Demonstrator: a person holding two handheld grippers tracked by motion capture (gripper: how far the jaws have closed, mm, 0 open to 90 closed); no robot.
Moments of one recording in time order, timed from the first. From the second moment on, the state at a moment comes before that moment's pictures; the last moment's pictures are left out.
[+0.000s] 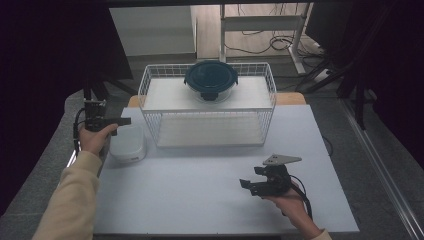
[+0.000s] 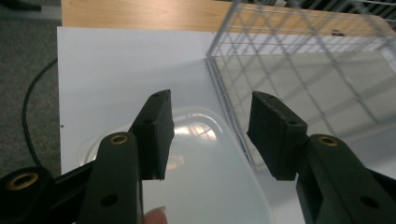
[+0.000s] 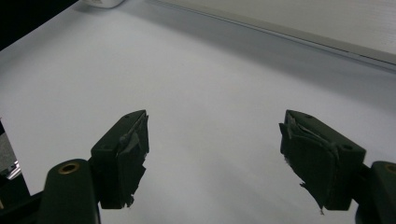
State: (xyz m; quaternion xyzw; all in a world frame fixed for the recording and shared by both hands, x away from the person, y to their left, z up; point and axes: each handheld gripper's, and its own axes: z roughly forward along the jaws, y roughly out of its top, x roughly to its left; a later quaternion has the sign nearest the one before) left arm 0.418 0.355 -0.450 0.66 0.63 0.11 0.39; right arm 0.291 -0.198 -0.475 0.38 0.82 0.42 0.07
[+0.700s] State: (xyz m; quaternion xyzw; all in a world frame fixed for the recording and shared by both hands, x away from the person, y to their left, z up) left arm 0.465 0.362 -0.488 0.66 0.69 0.09 0.28; right arm 0.290 -0.198 -0.478 0.38 0.82 0.43 0.09
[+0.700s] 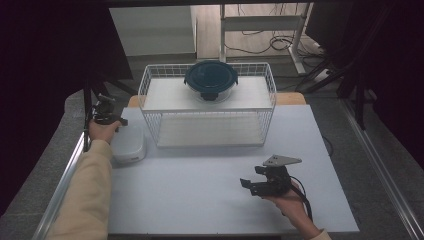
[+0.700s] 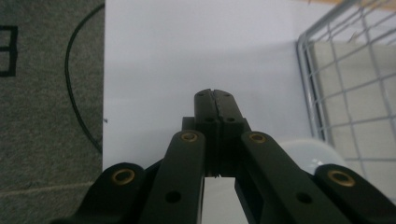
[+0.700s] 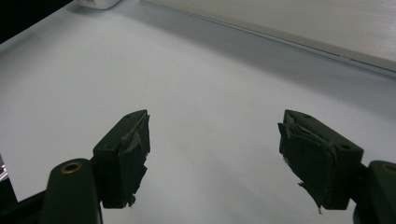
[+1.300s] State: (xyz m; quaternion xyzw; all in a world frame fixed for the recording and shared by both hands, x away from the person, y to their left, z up) left arm 0.407 0.339 -0.485 0.72 0.63 0.05 0.28; right arm 0.284 -0.192 -0.478 0.37 0.83 0.42 0.09
